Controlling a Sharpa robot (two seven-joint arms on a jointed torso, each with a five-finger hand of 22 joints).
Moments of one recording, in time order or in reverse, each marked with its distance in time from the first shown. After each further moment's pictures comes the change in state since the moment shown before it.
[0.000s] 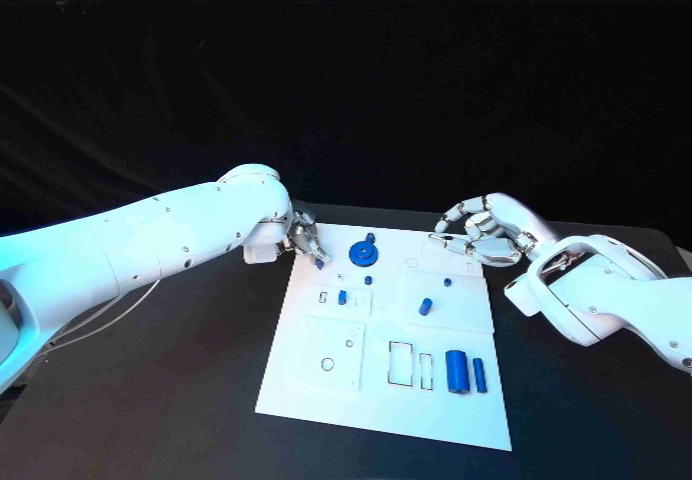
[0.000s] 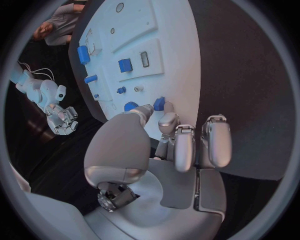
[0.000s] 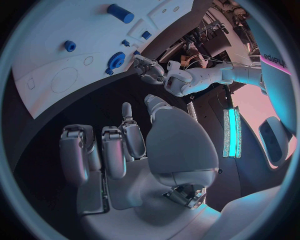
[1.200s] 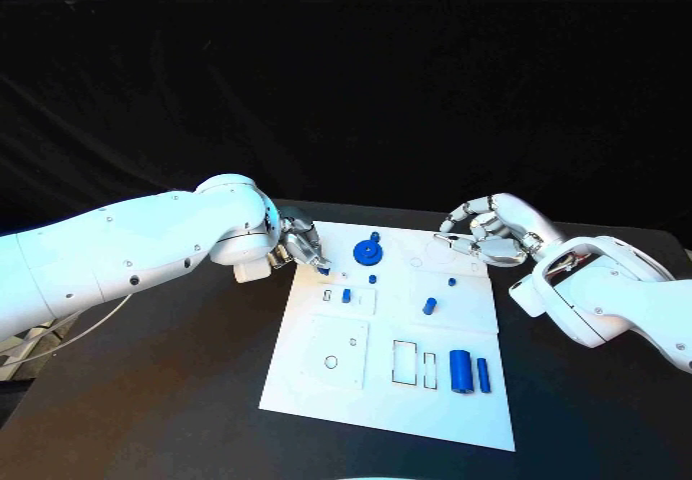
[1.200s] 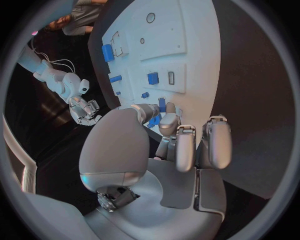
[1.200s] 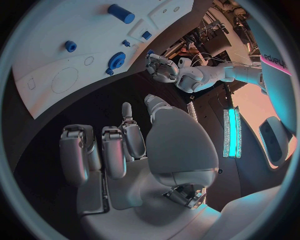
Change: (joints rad) left arm -0.009 -0.197 0.000 0.296 0.141 -0.150 0.012; left_hand 0.041 -0.100 0.324 -0.004 0.004 -0.014 -0.008 0.117 0.055 0.033 -0.021 0.010 0.003 -0.003 -0.008 0.009 0.000 0.000 0.026 -0.011 0.012 0.000; right arm -0.004 -0.002 0.000 -0.004 0.001 0.000 0.001; right_hand 0.000 0.000 0.000 0.000 0.000 0.000 0.000 0.000 0.001 0.000 0.000 0.000 0.001 0.000 0.000 -0.004 0.001 0.000 0.000 0.000 0.000 0.000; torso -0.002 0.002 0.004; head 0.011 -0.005
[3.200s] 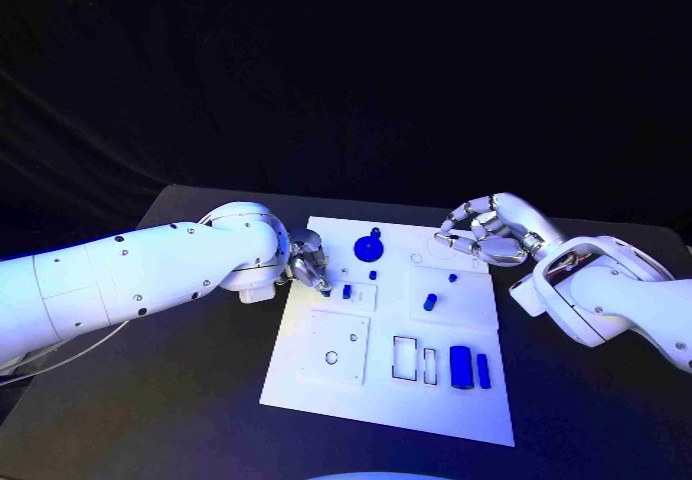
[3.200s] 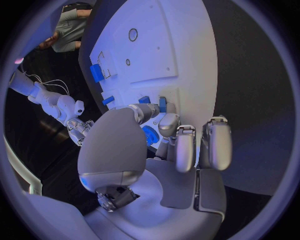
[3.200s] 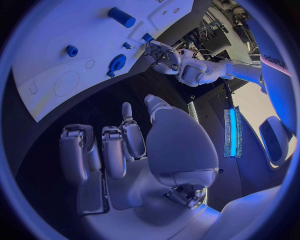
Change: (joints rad) left arm -0.068 -0.005 -0.011 0.070 -0.162 -0.014 -0.012; left_hand -0.021 -0.021 0.063 -0.050 0.004 0.002 -0.001 0.011 0.011 0.007 0.000 0.001 0.002 0.002 -0.002 0.004 0.000 0.000 0.007 0.000 0.004 0.000; right arm -0.010 0.002 0.000 -0.003 0.004 0.000 0.003; right_hand 0.000 0.000 0.000 0.000 0.004 0.000 0.000 0.000 0.001 0.000 0.000 -0.004 0.000 0.000 0.000 0.000 -0.001 0.000 0.000 0.000 -0.005 0.000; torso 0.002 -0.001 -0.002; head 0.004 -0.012
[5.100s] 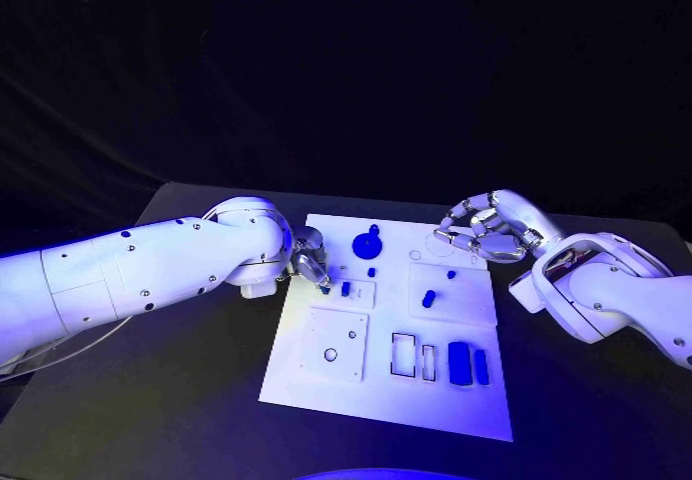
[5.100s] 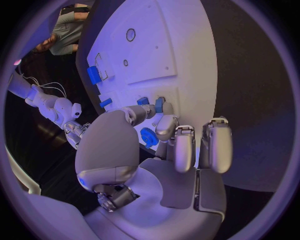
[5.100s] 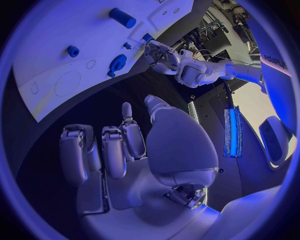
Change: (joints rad) left arm 0.002 0.027 0.003 -0.020 -0.016 0.032 -0.029; left_hand -0.155 -0.031 0.071 -0.055 -0.013 0.036 -0.034 0.036 0.039 0.041 -0.031 0.030 0.034 -0.003 -0.025 0.010 0.000 0.000 0.022 -0.007 0.008 0.001; right arm -0.001 -0.002 0.000 0.000 0.001 0.000 0.002; right_hand -0.004 0.004 0.000 0.000 0.000 -0.002 0.001 0.000 0.002 0.000 0.000 0.000 0.000 0.000 0.000 0.000 0.000 0.002 0.000 0.000 0.000 0.000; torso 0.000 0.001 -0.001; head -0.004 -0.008
